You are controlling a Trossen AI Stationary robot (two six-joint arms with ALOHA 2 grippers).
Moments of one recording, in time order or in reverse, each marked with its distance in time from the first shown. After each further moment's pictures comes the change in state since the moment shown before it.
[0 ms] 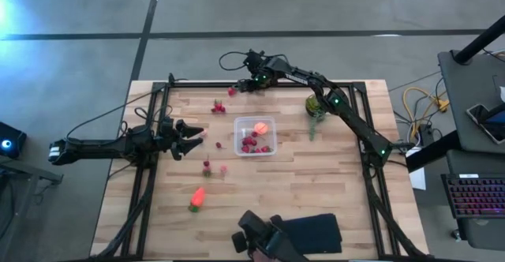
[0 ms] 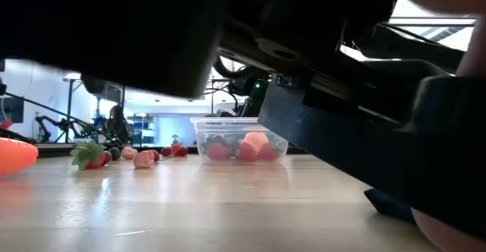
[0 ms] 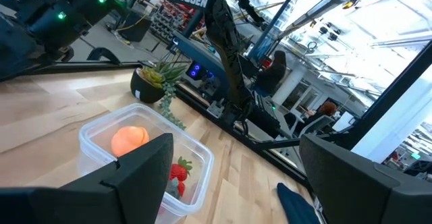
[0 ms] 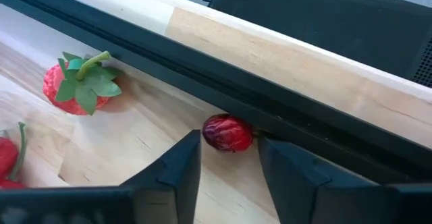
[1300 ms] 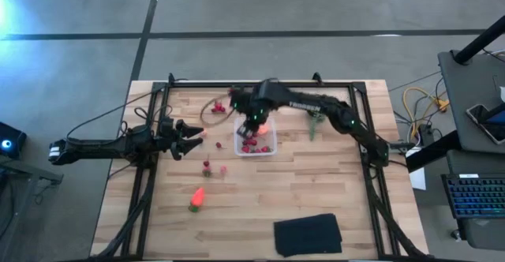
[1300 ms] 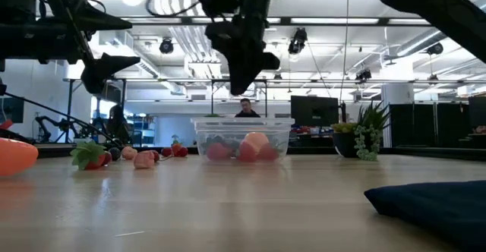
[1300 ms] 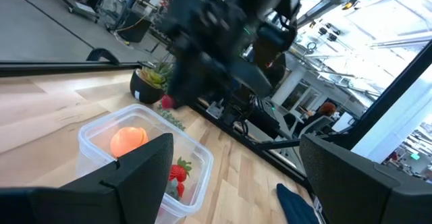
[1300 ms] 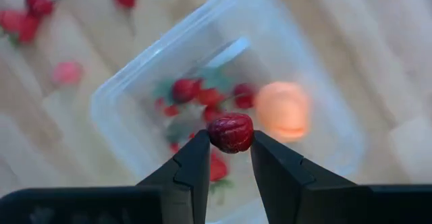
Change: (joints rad) left arm 0.000 -0.002 0.000 0.002 0.000 -0.001; right arm 0.420 -0.305 -0.001 -0.526 0.081 -0.202
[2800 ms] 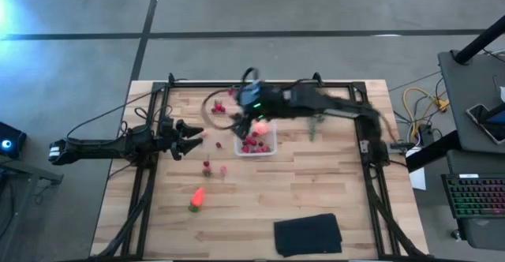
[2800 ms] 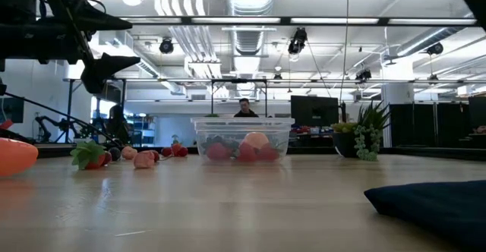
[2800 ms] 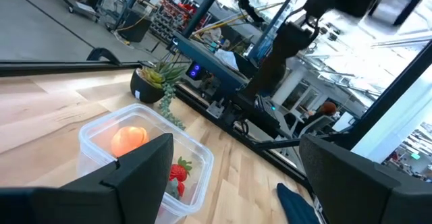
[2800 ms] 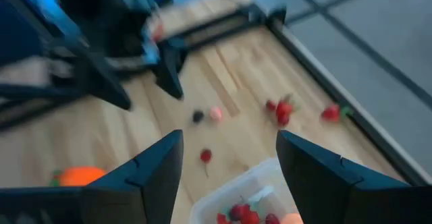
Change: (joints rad) left arm 0.000 0.002 0.000 -0.001 0.000 0.000; right arm 0.184 -0.261 -0.003 0.371 0.287 -0.049
